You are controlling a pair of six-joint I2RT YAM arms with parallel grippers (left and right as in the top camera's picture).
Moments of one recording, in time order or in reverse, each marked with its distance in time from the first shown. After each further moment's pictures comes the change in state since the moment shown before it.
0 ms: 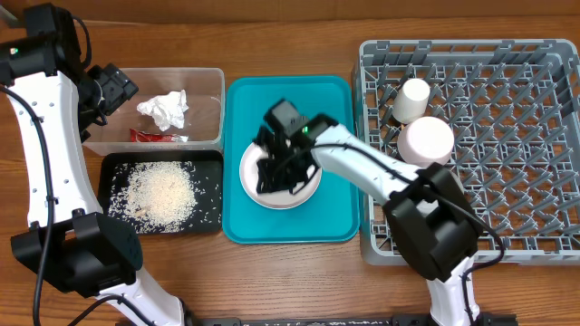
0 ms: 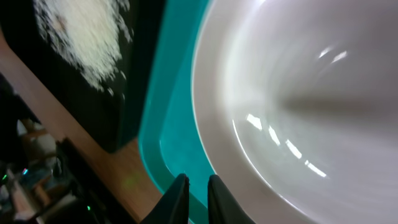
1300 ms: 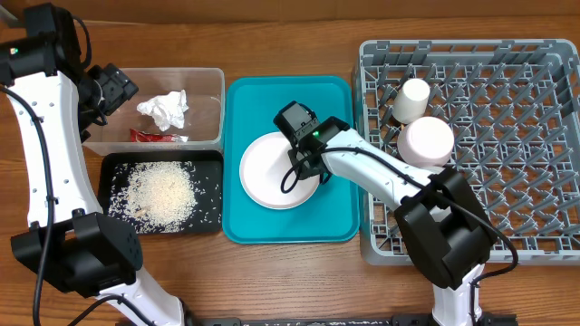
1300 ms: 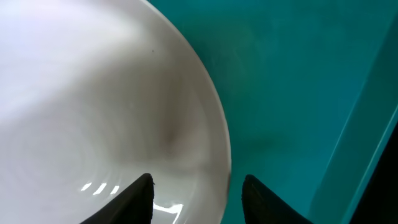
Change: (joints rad) left arm 0.000 0.000 0.000 0.000 0.000 0.000; right arm -0.012 -0.060 -0.137 0.048 0.756 -0.024
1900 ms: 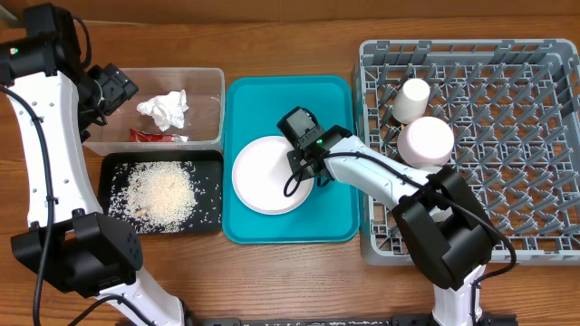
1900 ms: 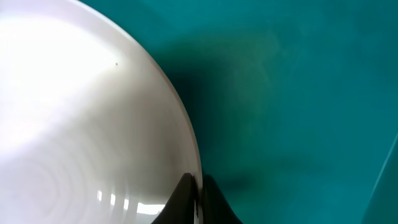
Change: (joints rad) left arm 0.000 0.000 0.000 0.000 0.000 0.000; right arm -0.003 -0.005 -0.083 0.149 -0.048 0.011
